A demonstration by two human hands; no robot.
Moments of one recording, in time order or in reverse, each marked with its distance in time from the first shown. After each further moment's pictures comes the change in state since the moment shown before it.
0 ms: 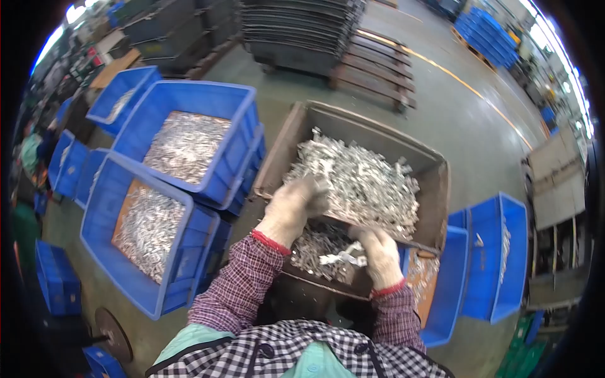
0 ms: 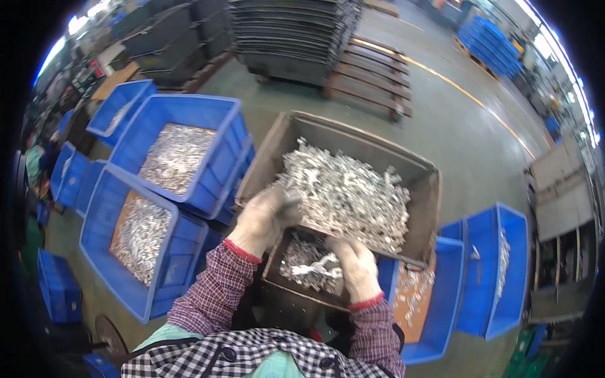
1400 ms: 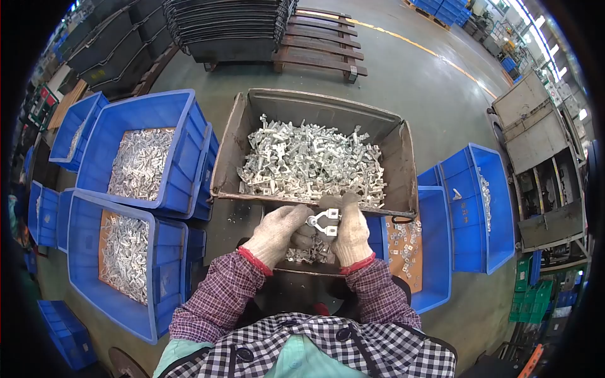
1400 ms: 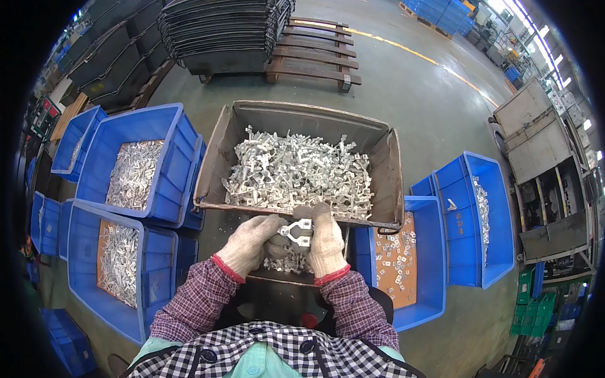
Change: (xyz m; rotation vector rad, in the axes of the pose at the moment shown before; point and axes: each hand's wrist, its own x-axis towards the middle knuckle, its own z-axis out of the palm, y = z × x) left_hand -0.014 -0.071 0.034 0.245 -0.271 -0.433; right_hand -0.002 0.034 0.017 1.043 0.445 0.654
